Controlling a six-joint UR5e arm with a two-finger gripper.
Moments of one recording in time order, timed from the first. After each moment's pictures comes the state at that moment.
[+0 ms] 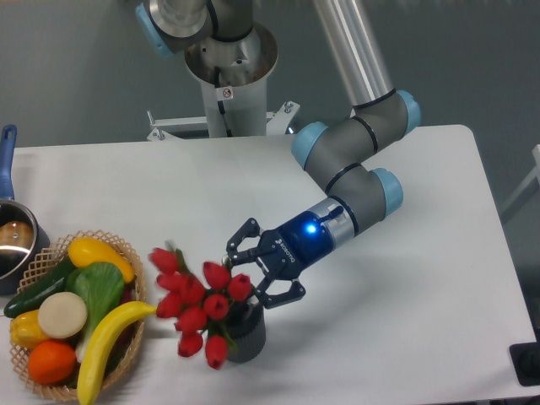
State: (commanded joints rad) arm 2.62 -2.12 -1.78 -0.84 -0.04 1.47
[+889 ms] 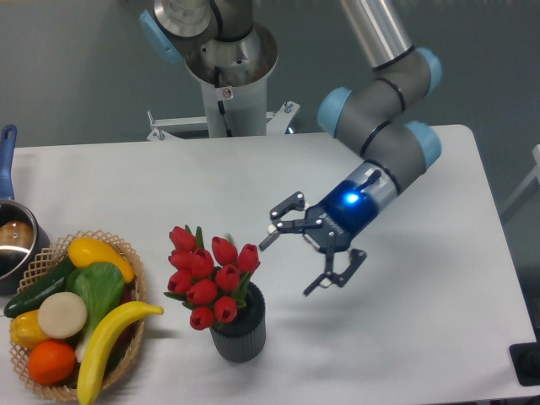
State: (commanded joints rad) arm 2.82 -1.97 -1.79 -0.84 0.28 1.45
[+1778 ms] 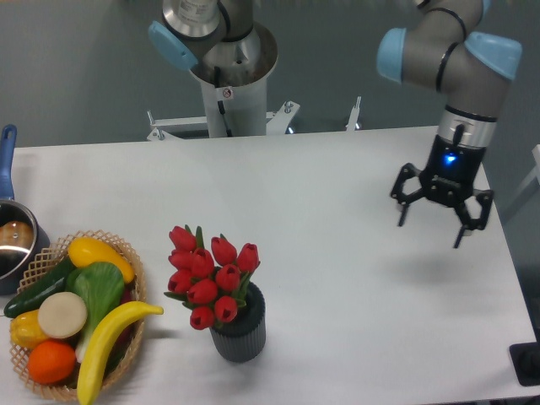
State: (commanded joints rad) arm 2.94 -1.97 -1.62 -0.85 1.30 1.51
